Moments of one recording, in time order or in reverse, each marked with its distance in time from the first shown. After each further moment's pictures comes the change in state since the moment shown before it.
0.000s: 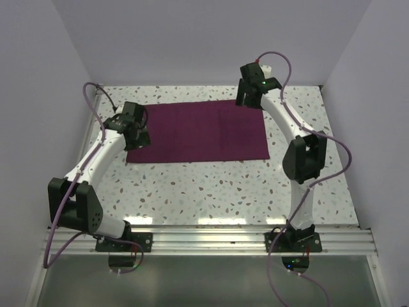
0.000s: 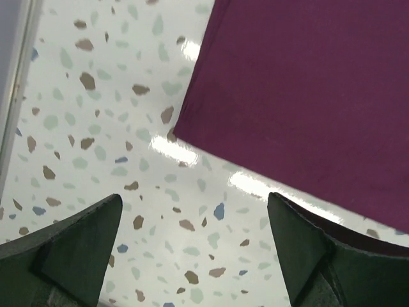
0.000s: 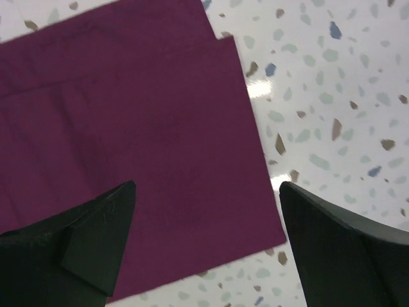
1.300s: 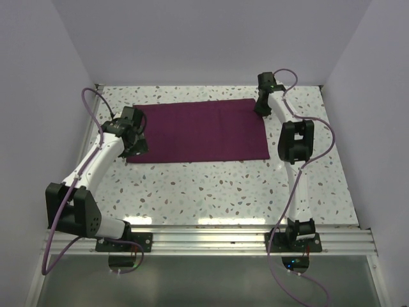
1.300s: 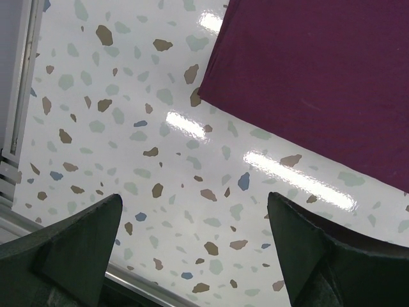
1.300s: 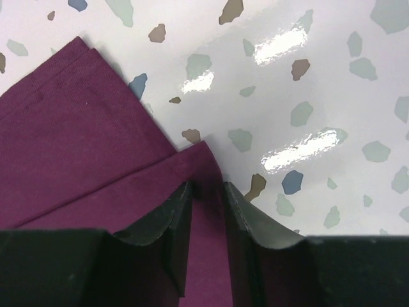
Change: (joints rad) left arm -0.004 -0.037 -0.066 -0.124 0.015 -0.035; right arm -0.222 0.549 0.359 0.092 -0.207 0.081
